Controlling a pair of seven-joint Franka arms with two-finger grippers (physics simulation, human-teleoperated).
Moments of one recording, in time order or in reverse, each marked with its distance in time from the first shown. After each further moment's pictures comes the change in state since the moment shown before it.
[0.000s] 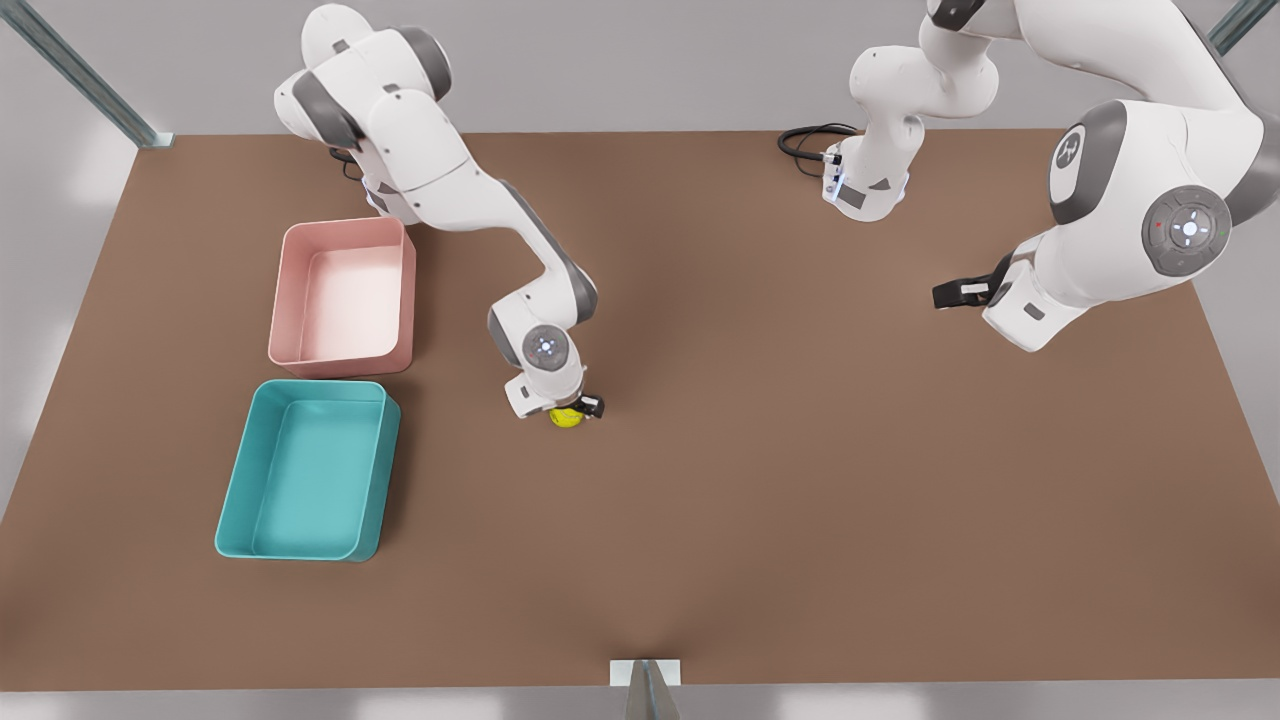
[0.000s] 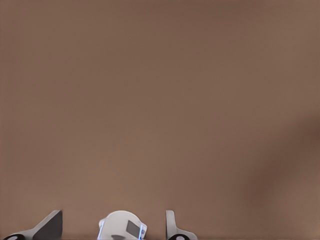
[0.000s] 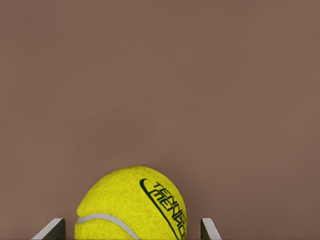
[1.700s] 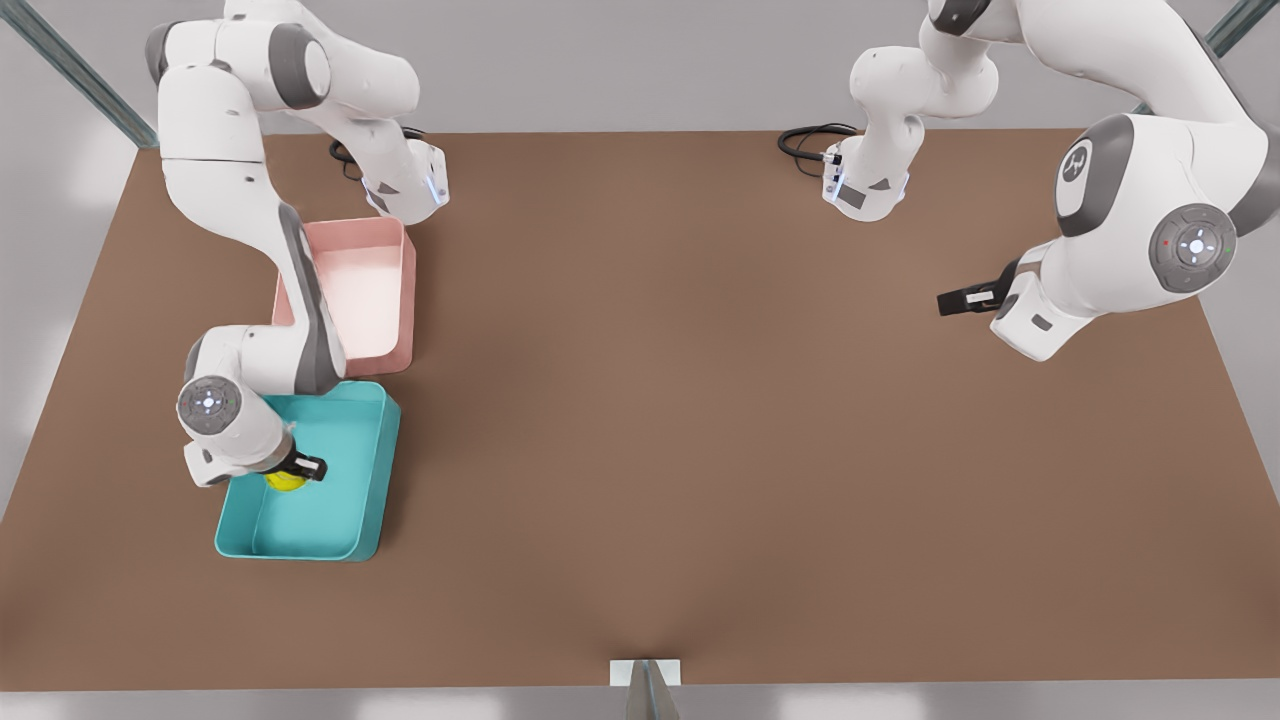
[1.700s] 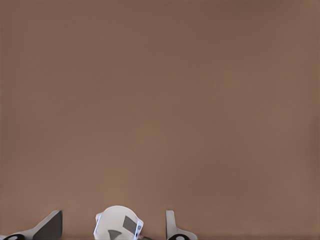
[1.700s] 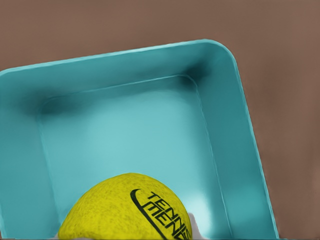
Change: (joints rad) left arm 0.019 0.014 0.001 -0.003 -0.007 -0.010 -0.036; right arm -0.688 -0.193 -0.024 0.027 -0.267 -0.173 -0.632
